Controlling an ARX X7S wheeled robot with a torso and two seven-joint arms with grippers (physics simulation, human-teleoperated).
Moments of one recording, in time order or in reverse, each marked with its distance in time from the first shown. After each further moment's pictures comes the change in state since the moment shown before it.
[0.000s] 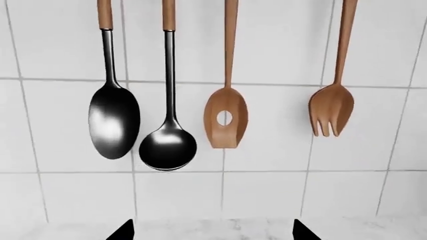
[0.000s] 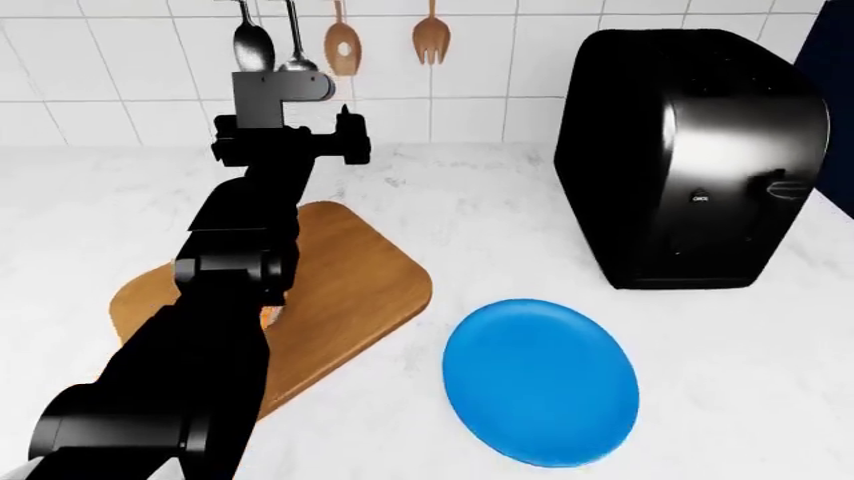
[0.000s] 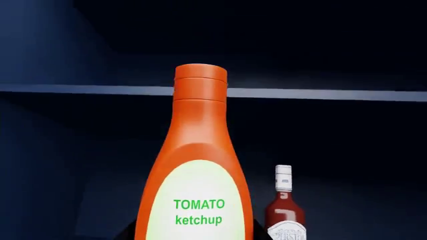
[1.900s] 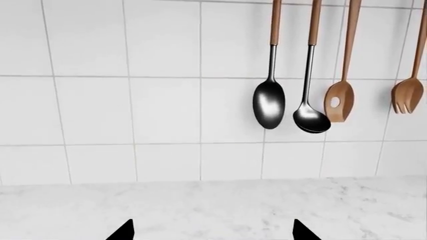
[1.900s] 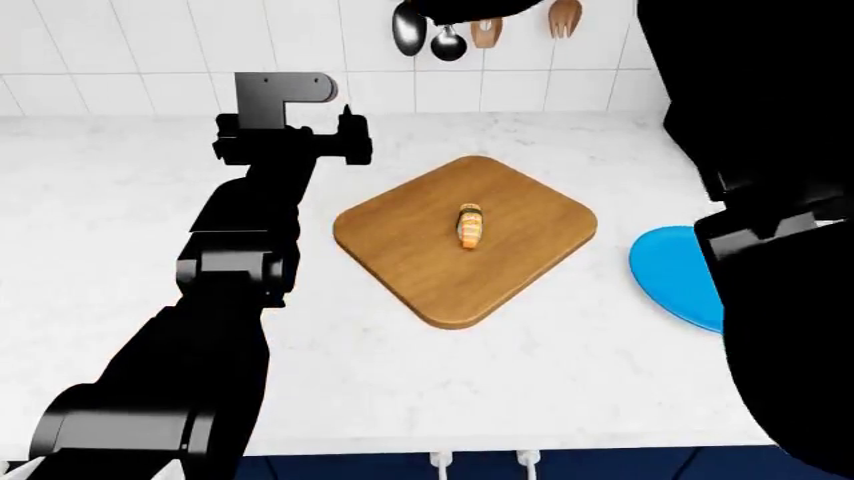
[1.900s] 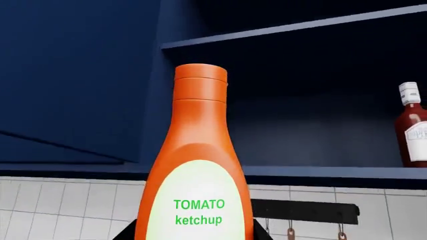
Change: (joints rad) left arm 0.004 0.000 0.021 0.000 -0.006 0.015 0.003; right arm -0.834 0.188 0.185 -0.858 0.012 -0.142 0.079
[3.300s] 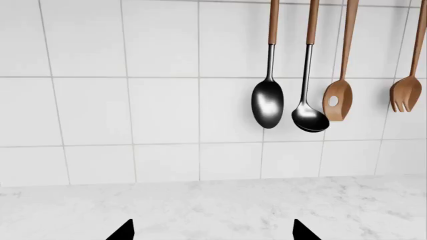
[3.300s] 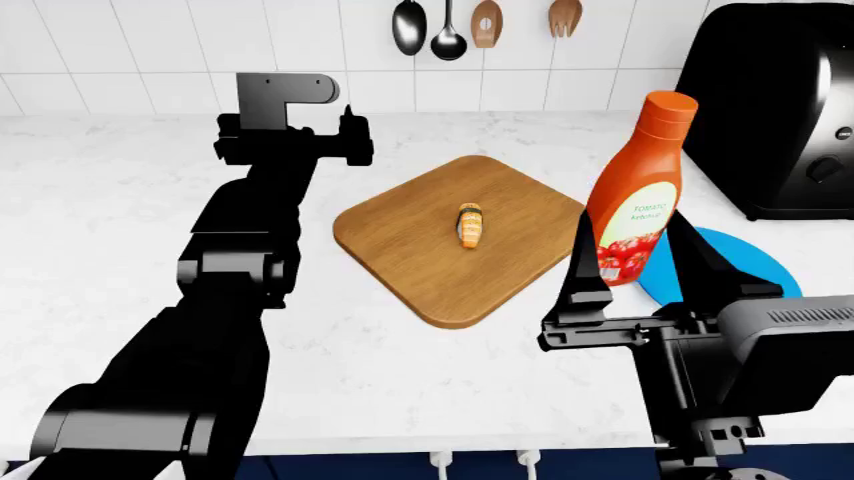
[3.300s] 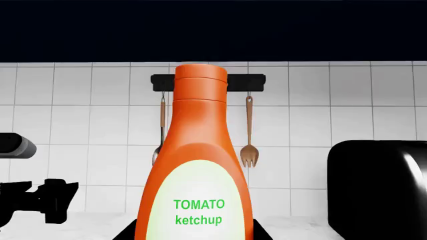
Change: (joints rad) left arm 0.002 0.000 0.011 0.000 -0.005 0.004 0.000; right arm -1.254 0.212 0.015 0.008 -0.985 -0.659 -0.579
